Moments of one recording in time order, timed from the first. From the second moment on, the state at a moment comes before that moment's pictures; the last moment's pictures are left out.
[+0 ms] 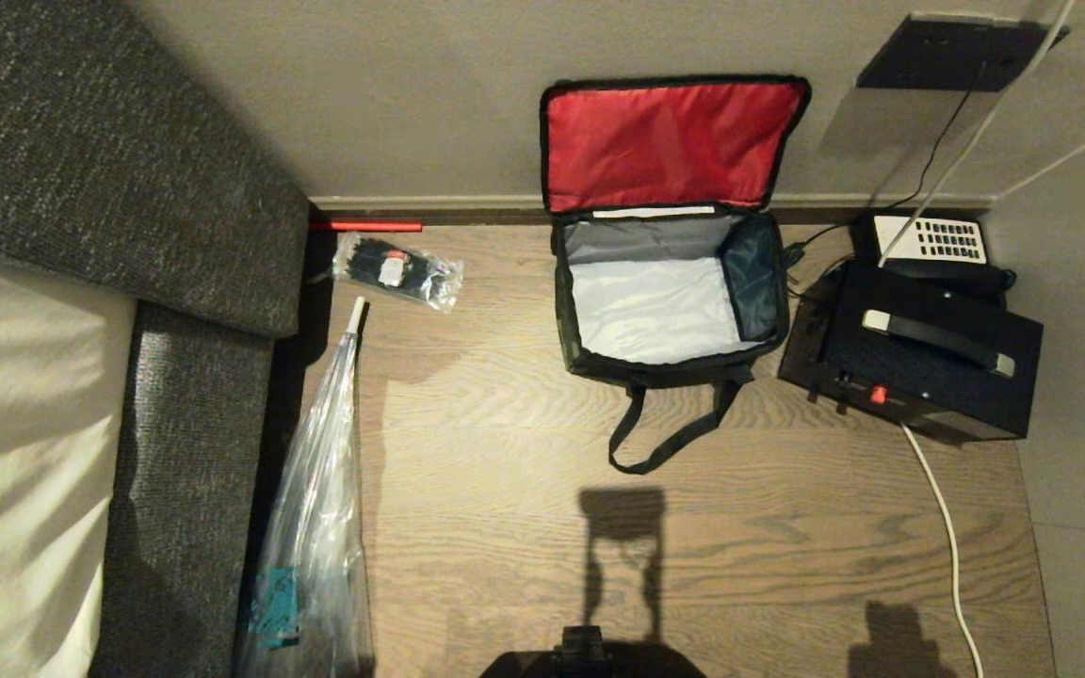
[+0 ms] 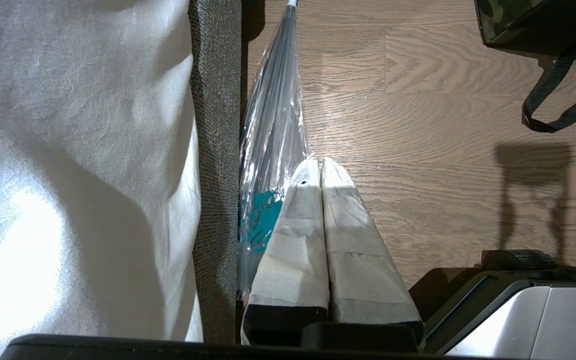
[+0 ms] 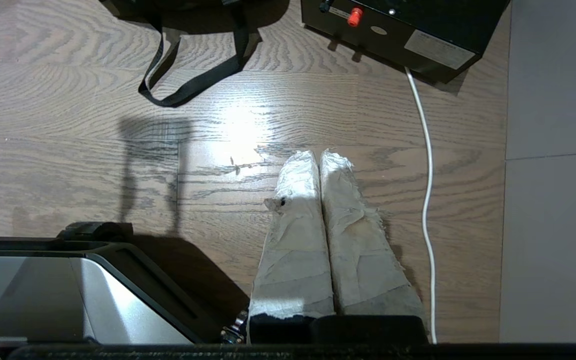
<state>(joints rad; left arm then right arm) 0.00 0.00 0.00 0.00 -0.01 0.06 -0.01 0.00 -0.02 0.06 0.01 -0.03</state>
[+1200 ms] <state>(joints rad) 0.00 0.00 0.00 0.00 -0.01 0.06 -0.01 0.00 -0.24 0.30 0.08 -0.07</state>
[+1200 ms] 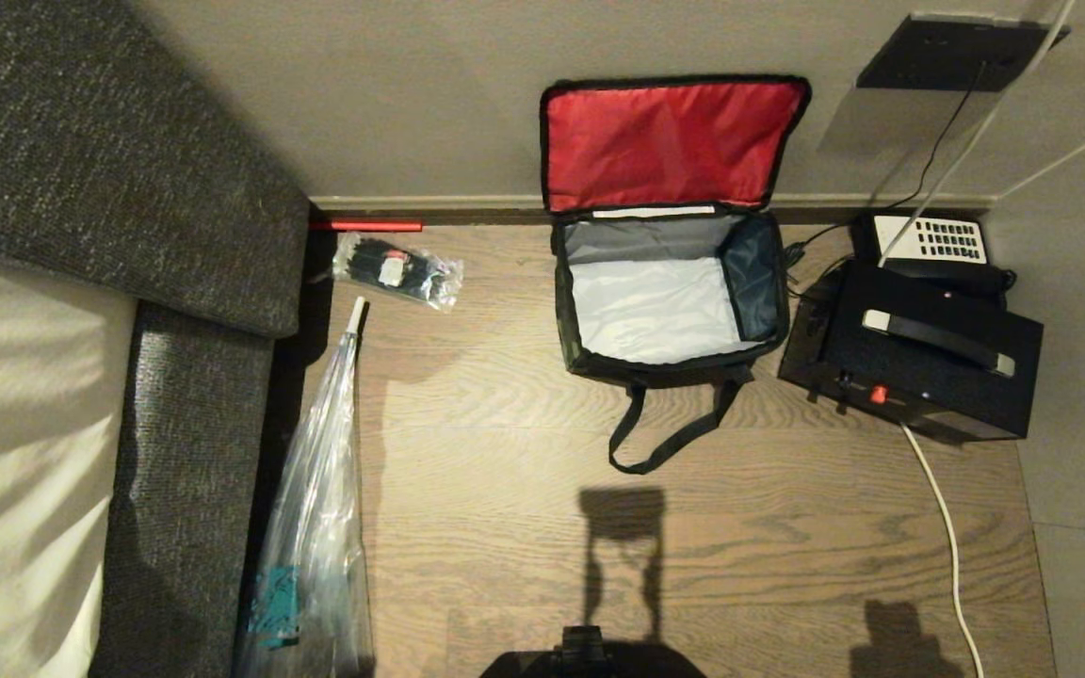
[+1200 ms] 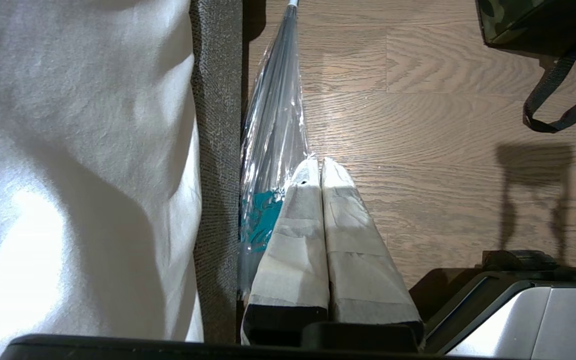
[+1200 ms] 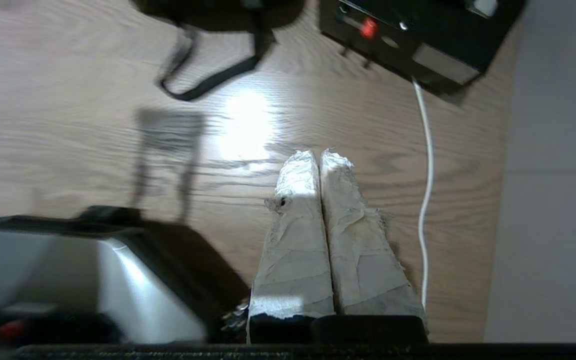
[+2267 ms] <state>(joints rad) 0.00 0.00 0.00 0.00 -0.01 0.05 -0.04 1.13 -0.73 0.06 0.08 -0.23</state>
